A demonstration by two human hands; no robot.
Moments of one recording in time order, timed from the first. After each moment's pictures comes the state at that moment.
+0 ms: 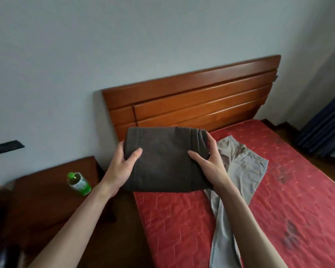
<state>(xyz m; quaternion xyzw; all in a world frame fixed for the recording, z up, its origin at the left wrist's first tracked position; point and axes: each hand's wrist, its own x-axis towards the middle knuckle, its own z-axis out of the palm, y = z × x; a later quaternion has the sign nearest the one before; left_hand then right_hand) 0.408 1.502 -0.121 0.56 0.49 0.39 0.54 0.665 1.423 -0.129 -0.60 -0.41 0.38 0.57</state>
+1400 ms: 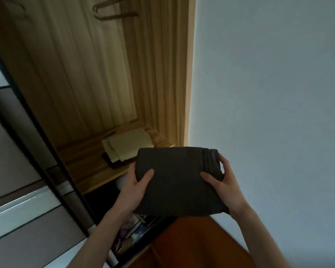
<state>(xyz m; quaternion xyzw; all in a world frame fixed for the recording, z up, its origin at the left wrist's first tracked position) -0.147 1.618 -0.039 0.16 0.70 0.67 0.20 -0.006 1.839 -0.059 -0.21 -0.65 0.68 0.24</state>
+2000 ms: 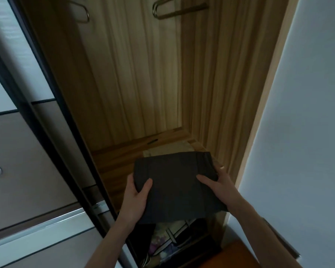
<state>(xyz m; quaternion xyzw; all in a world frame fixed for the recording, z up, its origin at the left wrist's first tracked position) -0.314 1.570 -0.068 0.03 0.73 0.69 0.05 -0.269 1.828 -0.076 -0.13 -0.72 0.67 0.09</state>
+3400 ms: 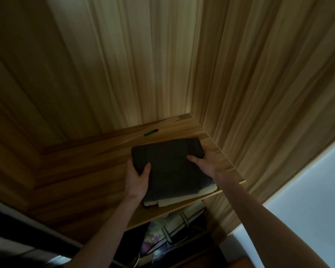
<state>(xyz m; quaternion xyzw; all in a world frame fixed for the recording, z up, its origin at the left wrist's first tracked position) -0.558 1.645 -0.163 -0.09 0.79 0.60 0.03 -0.549 1.884 -0.152 -0.17 -0.83 0.53 0.00</state>
